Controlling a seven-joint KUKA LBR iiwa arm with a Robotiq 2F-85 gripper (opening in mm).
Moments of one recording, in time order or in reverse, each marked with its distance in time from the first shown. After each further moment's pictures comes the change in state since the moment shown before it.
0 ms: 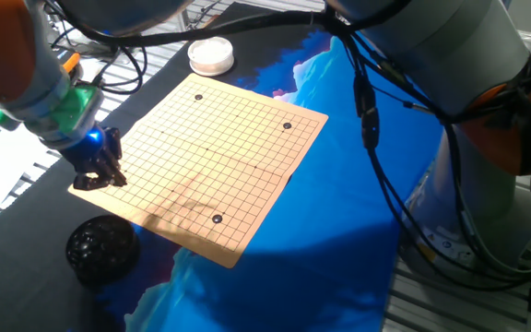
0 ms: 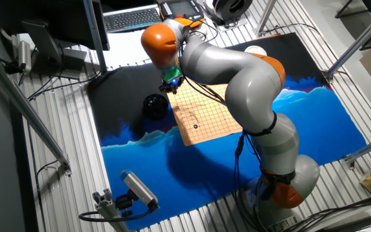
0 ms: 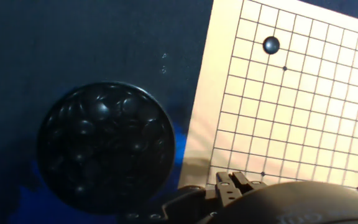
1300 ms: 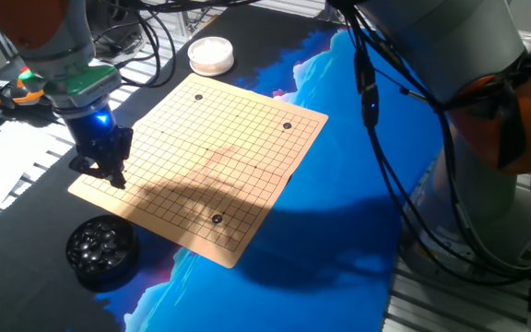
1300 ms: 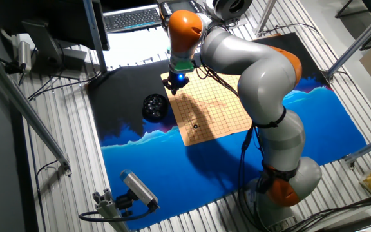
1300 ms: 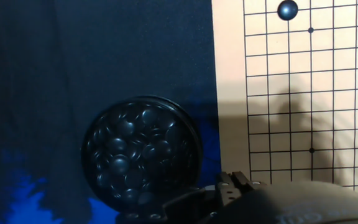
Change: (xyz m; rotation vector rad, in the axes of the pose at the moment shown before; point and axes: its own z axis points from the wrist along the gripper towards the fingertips) arm 0.000 0.000 0.000 -0.287 0.057 0.217
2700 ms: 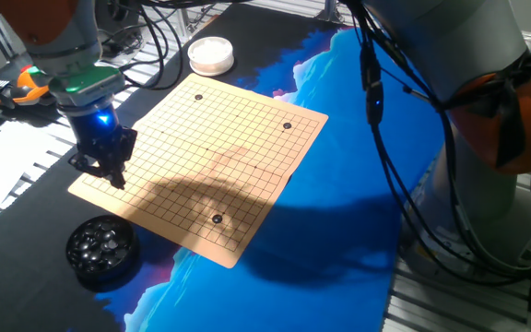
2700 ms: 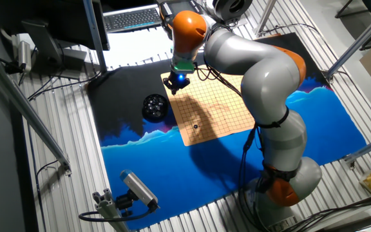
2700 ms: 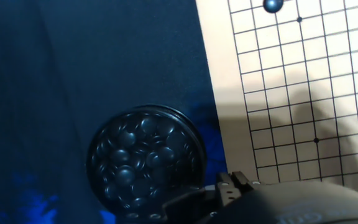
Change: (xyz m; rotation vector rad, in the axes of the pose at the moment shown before) arm 0.000 0.000 0.000 -0.029 -0.012 0.093
